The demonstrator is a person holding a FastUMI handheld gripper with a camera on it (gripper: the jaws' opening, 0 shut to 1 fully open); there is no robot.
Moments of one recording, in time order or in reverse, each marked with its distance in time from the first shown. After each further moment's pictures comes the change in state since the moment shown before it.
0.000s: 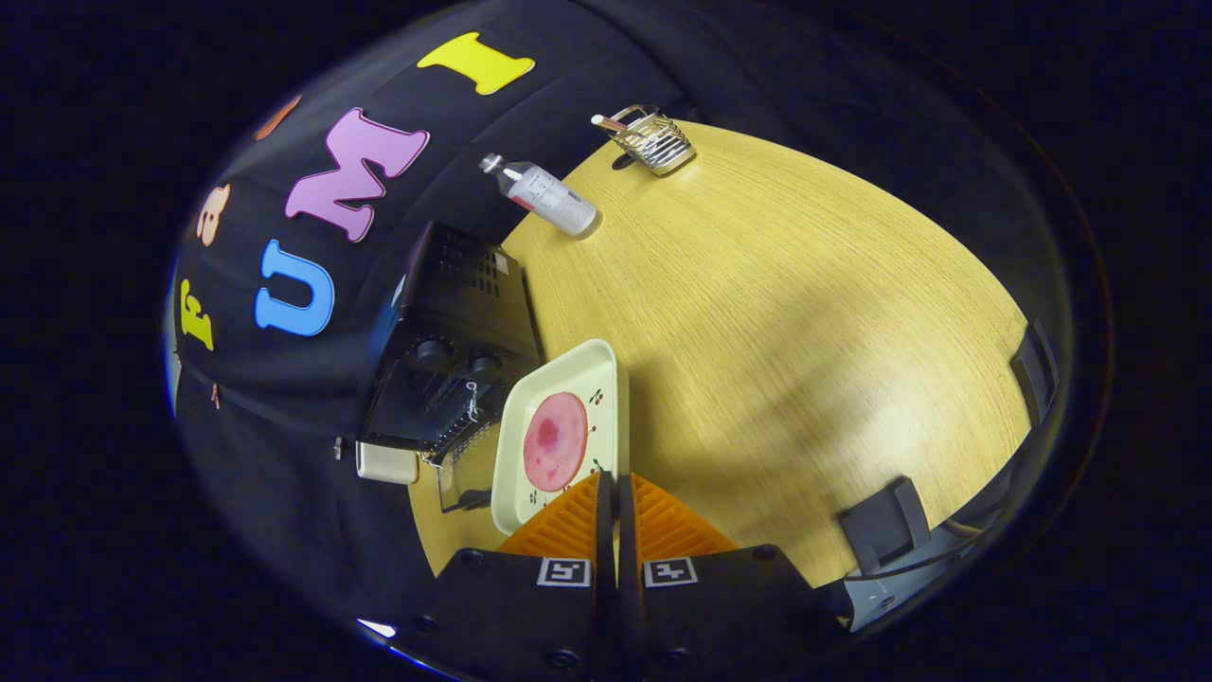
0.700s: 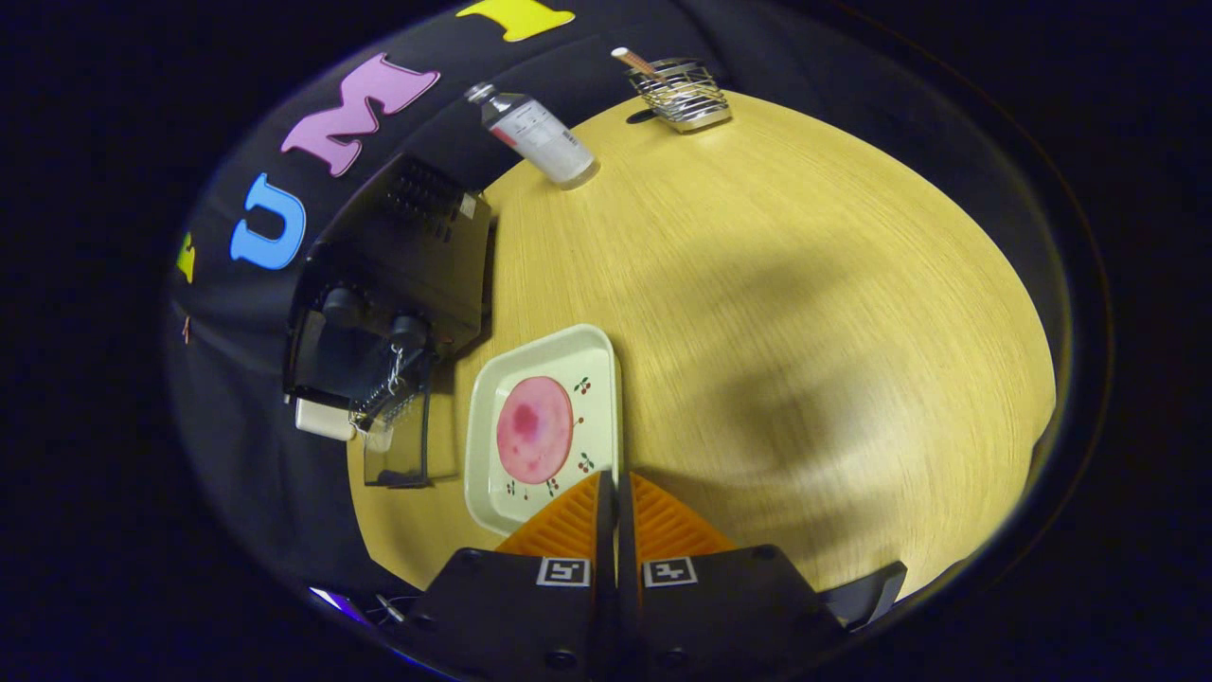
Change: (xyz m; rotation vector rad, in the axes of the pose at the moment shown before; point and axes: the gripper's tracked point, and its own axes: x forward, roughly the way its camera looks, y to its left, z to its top) arm 0.077 -0.056 0.004 -0.136 0.116 -0.075
